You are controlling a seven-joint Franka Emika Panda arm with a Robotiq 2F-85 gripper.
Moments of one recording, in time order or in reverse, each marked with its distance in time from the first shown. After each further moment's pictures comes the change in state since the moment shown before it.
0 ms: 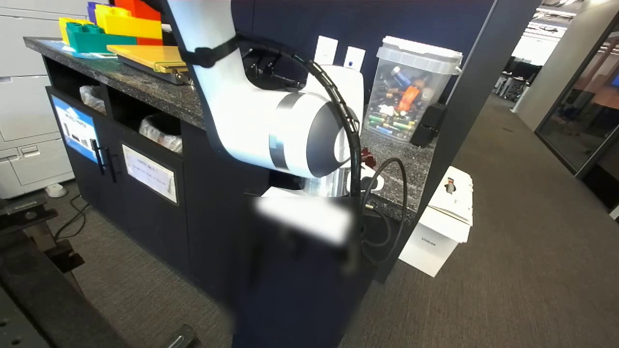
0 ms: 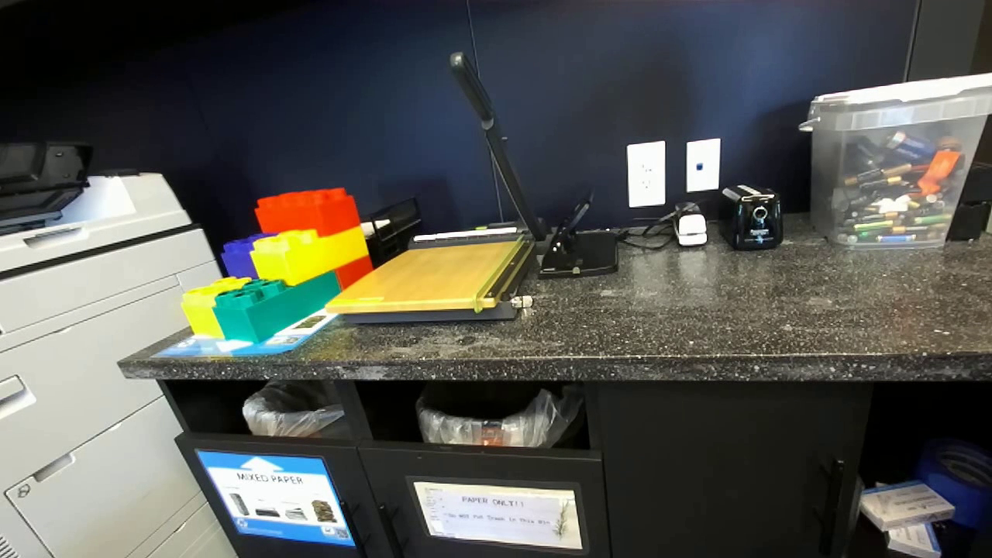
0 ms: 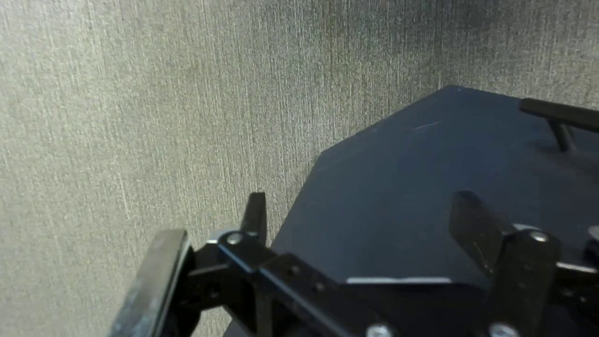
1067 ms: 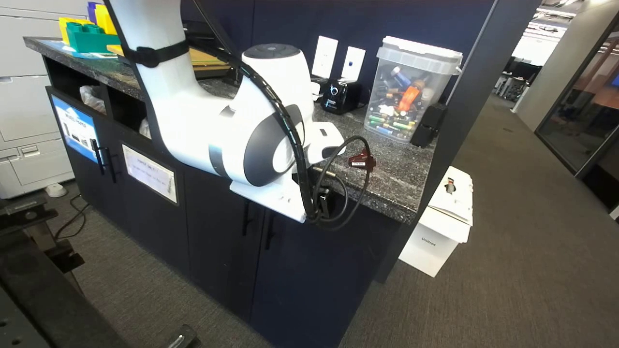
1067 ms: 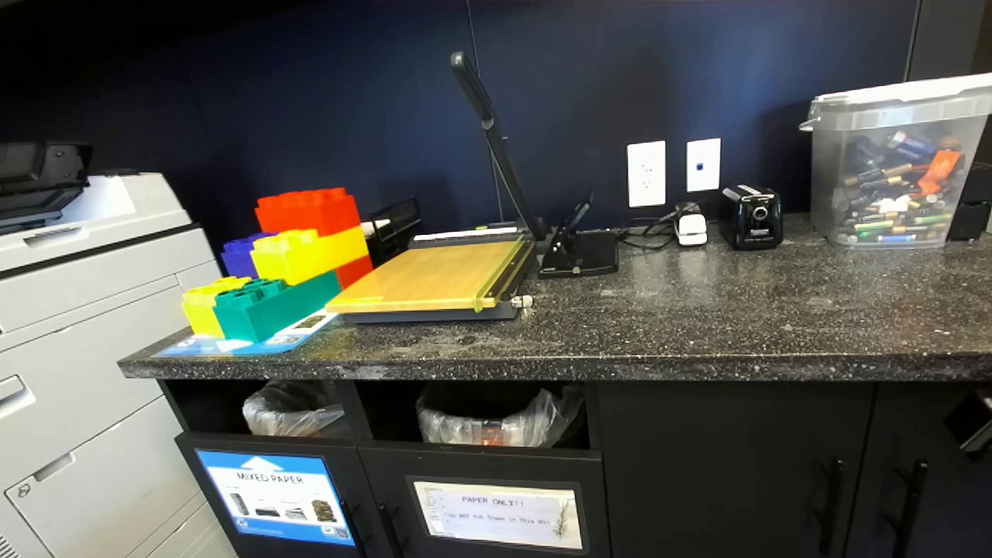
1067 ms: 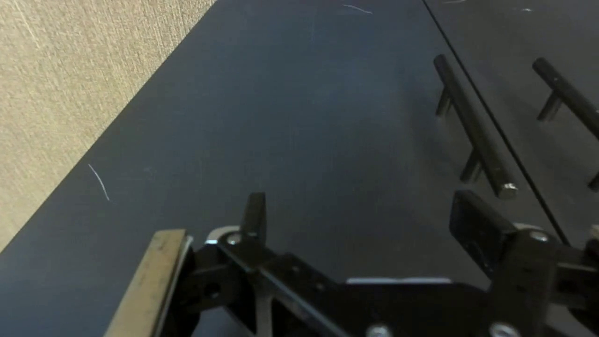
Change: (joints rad) arm 0.067 -0.013 0.038 -0.130 0.052 0.560 -0.013
